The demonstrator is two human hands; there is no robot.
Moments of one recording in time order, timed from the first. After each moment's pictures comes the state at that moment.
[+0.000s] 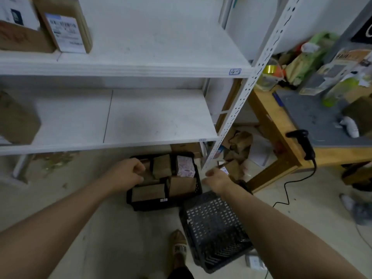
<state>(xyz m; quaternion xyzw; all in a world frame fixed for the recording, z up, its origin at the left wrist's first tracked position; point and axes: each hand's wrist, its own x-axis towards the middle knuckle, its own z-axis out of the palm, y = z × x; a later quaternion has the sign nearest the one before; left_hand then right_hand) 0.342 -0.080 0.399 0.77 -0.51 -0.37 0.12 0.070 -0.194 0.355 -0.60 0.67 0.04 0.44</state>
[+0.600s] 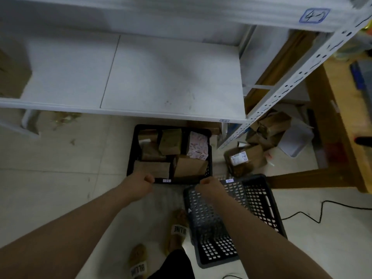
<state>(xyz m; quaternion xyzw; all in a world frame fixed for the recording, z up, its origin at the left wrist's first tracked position) 0.308 -0.146 0.226 0.80 -0.27 -0.53 0.12 0.086 -0.262 0.178 -0.52 0.65 0.14 0.54</state>
